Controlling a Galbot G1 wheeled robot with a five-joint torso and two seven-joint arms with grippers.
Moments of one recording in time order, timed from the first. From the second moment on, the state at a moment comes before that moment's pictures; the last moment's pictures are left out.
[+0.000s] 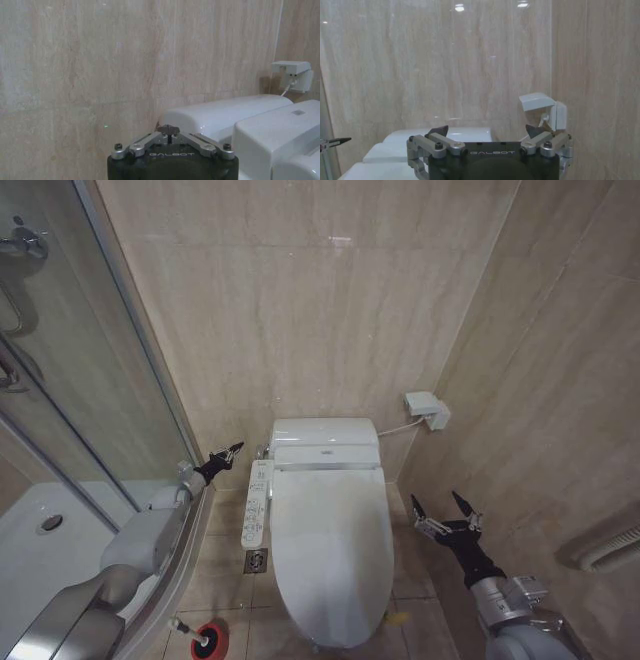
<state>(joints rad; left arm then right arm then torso) 0.31 -1.17 -0.07 -0.54 -0.59 -0.39 0.71 -1.59 1.42 0.79 2.14 0.33 -0.02 -0.21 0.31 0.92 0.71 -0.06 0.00</state>
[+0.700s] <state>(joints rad) 0.30 -1.18 -0.07 -0.51 -0.60 -0.39 0.73 -1.59 1.42 0.79 2.14 0.33 -0.02 -0.21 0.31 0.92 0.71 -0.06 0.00</state>
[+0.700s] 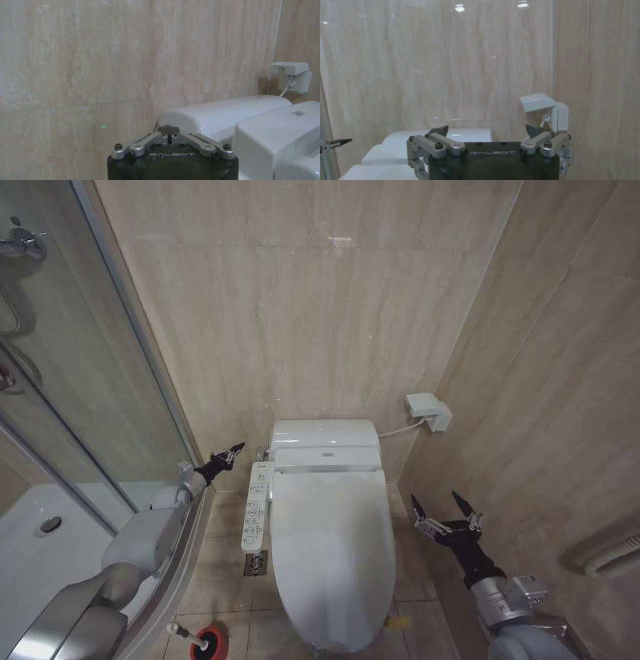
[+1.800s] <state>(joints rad) 0.30 -1.19 -0.12 -0.39 -0.49 -0.44 0.90 -1.59 1.42 0.79 2.14 0.33 -0.02 -0.21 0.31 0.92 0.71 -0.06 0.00</state>
